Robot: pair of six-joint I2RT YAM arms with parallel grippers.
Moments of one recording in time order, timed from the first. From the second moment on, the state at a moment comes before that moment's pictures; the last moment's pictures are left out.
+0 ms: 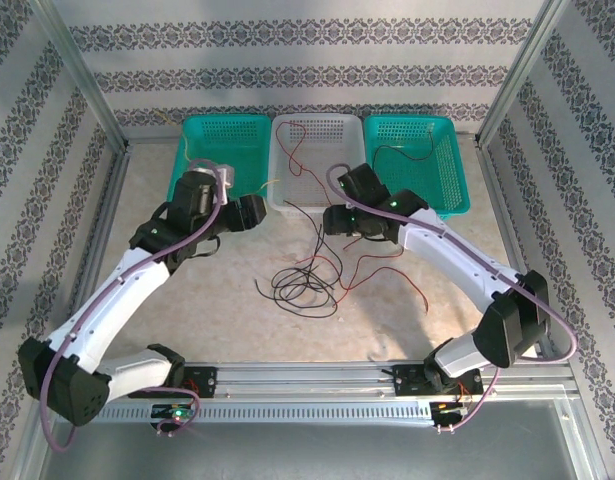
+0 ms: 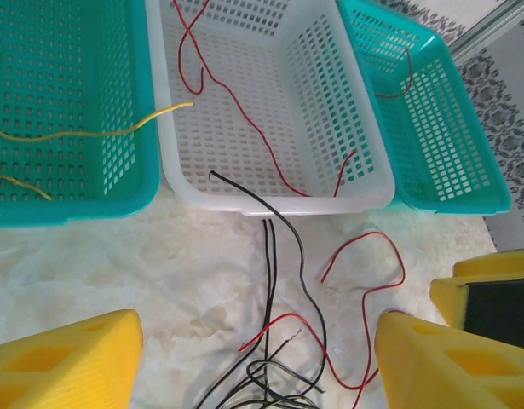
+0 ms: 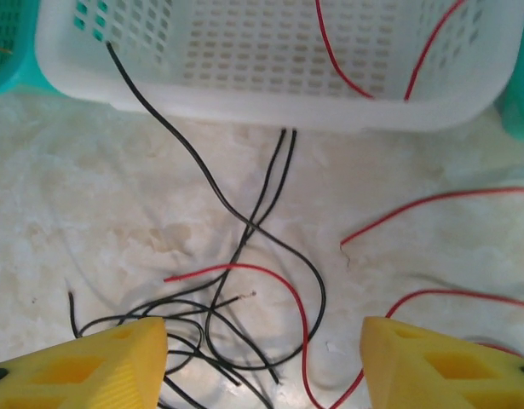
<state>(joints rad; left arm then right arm) -0.41 1.17 1.11 -0.53 0.11 -0.53 0.60 1.49 1.34 -0.82 0.04 0.50</state>
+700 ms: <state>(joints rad) -0.40 1.11 1.13 -0.64 0.02 -0.55 0.48 2.43 2.41 -0.90 0.04 0.23</state>
